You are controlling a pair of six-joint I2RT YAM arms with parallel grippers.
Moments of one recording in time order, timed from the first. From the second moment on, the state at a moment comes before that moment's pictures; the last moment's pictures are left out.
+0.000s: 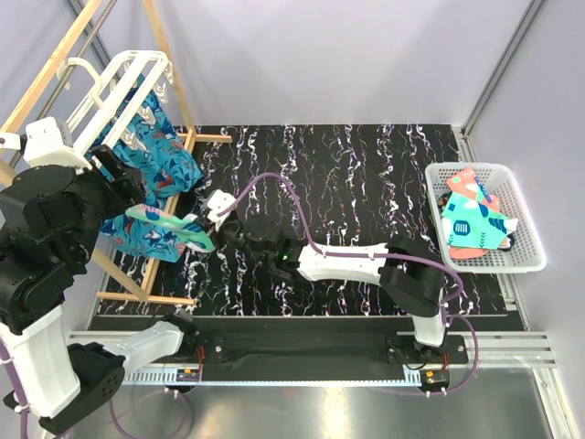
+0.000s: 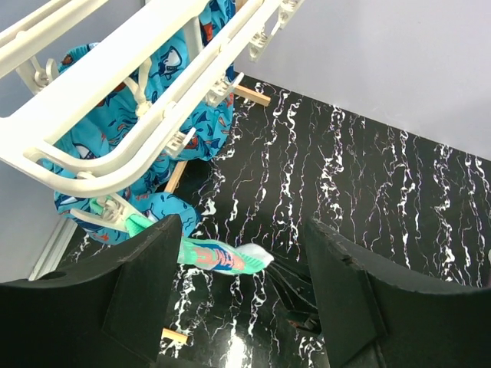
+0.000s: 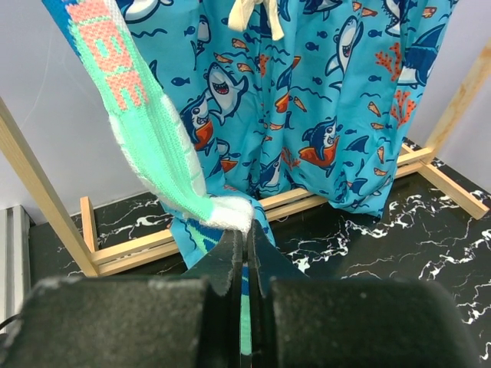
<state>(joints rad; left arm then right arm) -0.42 1.06 2.12 -1.37 -0.54 -0.41 1.20 1.93 1.37 0.69 0.14 -0.08</state>
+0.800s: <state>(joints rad) -0.42 1.00 1.87 -1.37 -0.80 -0.53 1.20 1.92 1.33 0.71 0.16 -0.05</state>
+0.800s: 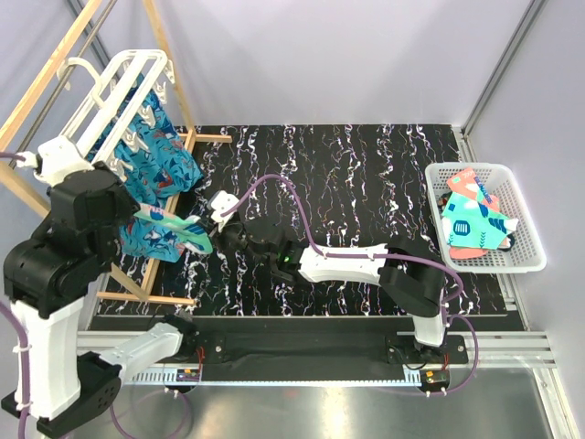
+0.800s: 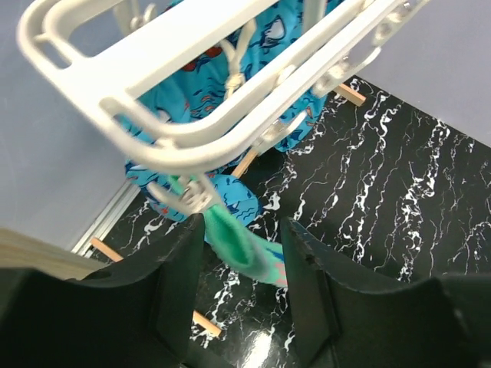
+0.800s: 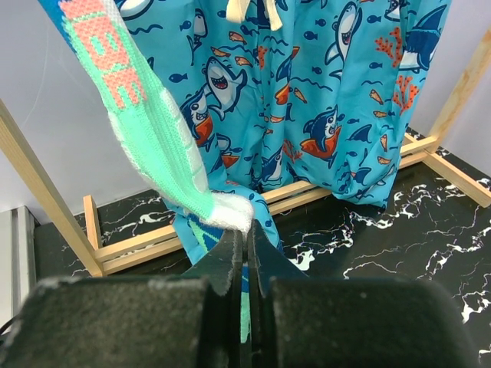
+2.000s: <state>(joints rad) -0.42 1.03 1.87 -1.37 -1.02 -0.69 1.20 1.85 1.25 0.75 0.11 -0.01</state>
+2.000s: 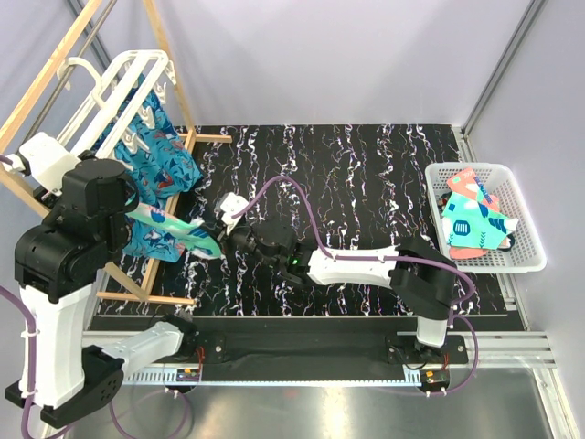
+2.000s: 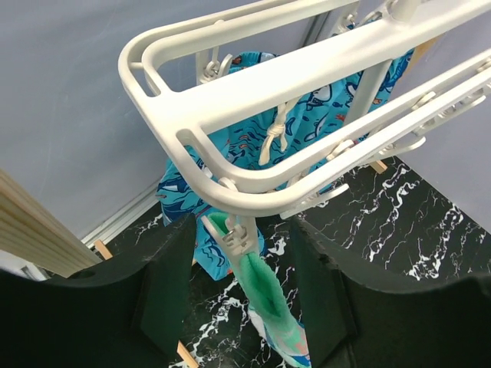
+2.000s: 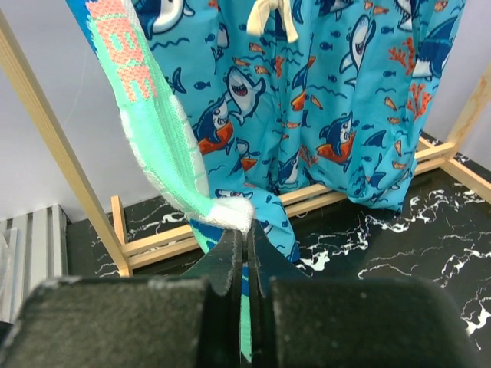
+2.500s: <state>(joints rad) -0.41 1.03 1.82 -1.35 -1.05 -0.69 1.20 1.85 1.23 0.79 0.07 0.01</state>
